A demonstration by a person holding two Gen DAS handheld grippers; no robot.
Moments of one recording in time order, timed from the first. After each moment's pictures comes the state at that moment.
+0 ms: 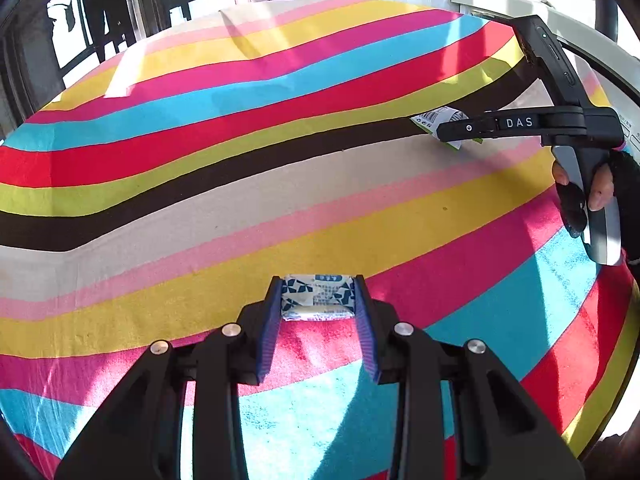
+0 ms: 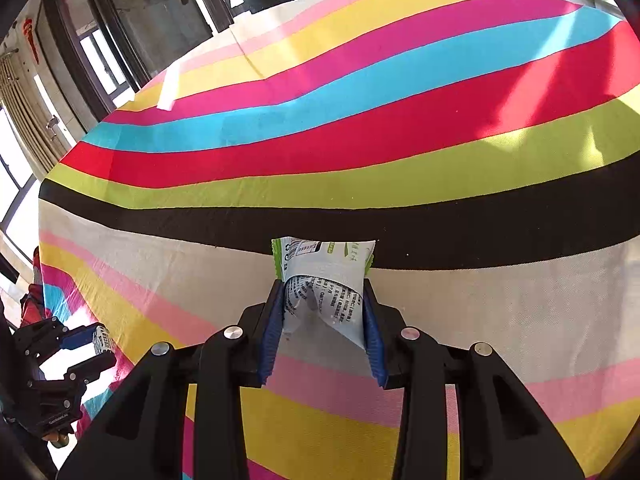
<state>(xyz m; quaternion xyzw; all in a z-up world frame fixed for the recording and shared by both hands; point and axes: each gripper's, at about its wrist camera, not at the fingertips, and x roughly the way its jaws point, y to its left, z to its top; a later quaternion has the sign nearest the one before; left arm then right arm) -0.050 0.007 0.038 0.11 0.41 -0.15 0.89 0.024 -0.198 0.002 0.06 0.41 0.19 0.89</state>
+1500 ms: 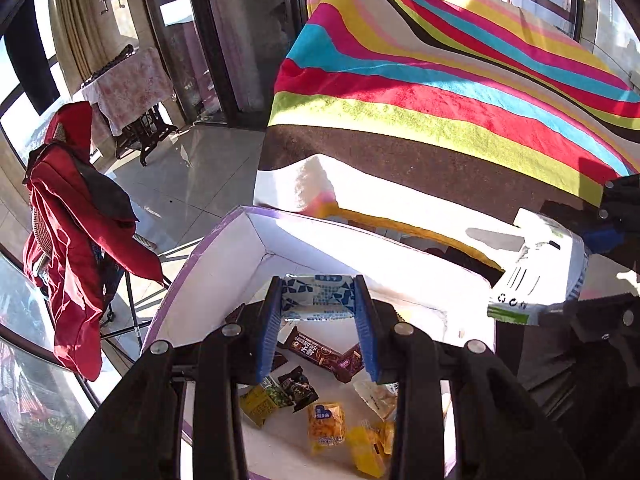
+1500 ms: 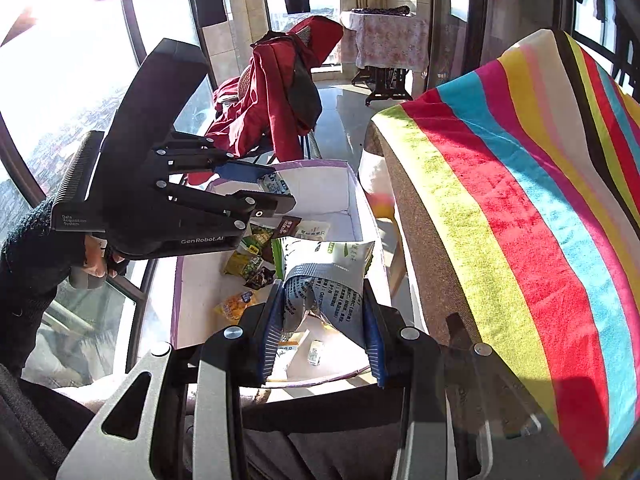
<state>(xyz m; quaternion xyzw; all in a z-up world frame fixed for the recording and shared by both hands) -0.365 0.273 -0.002 -0.06 0.45 0.19 0.87 -0.328 0.171 -0.009 -0.27 0.35 0.62 0.65</state>
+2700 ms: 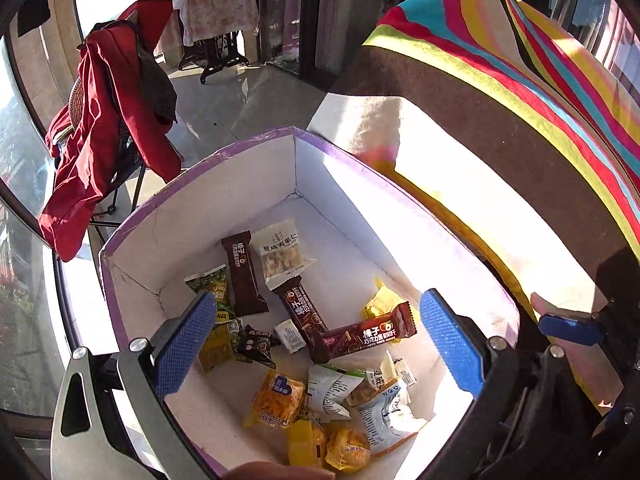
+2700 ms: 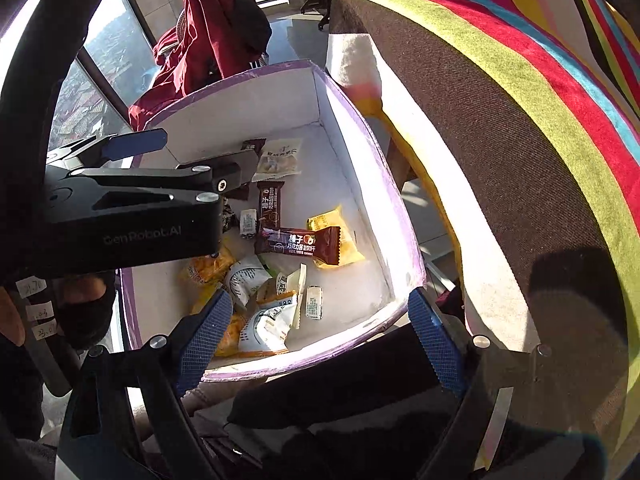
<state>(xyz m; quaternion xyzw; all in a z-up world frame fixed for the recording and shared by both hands) -0.371 0.278 -0.056 -0.21 0.45 0.30 0.82 -0.316 0.187 -0.072 -0.30 0.47 0.49 0.67</state>
